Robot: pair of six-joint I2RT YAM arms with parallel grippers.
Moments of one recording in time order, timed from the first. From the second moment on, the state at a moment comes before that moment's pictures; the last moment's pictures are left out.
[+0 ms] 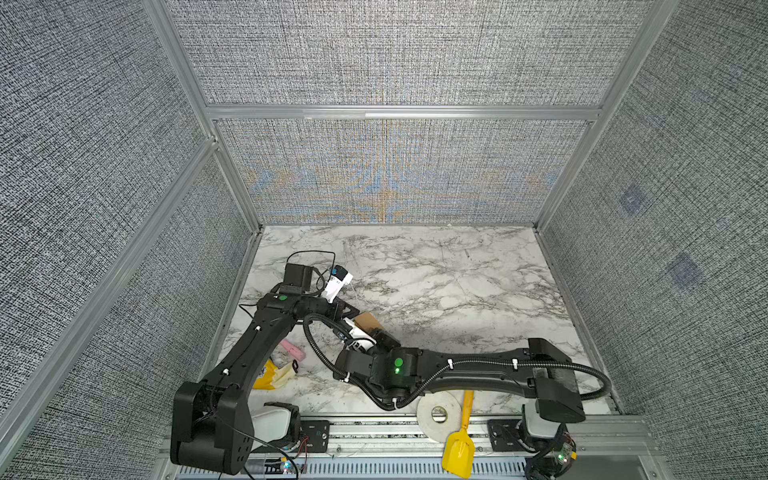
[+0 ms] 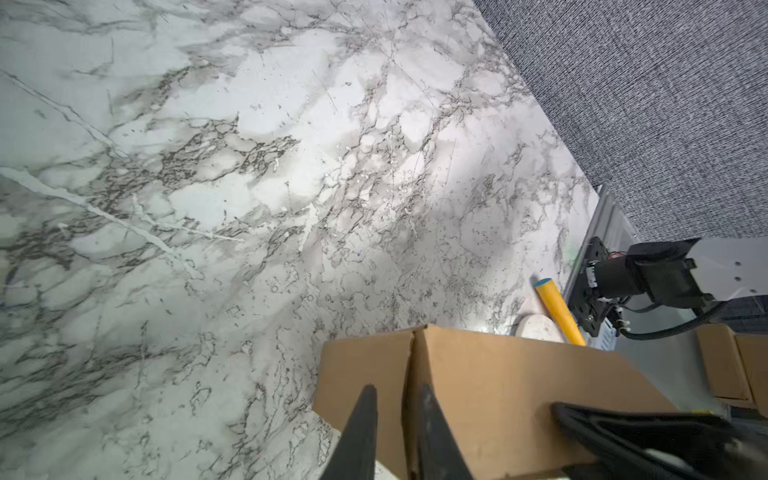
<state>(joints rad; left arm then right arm) -0.21 1.26 0.86 -0.63 0.79 0.21 1.42 1.82 1.45 -0.65 0.91 0.20</state>
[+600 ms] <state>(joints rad) -0.17 1.23 0.97 -0.65 0.81 0.21 1.43 1.81 1.43 -0.64 0.89 0.20</state>
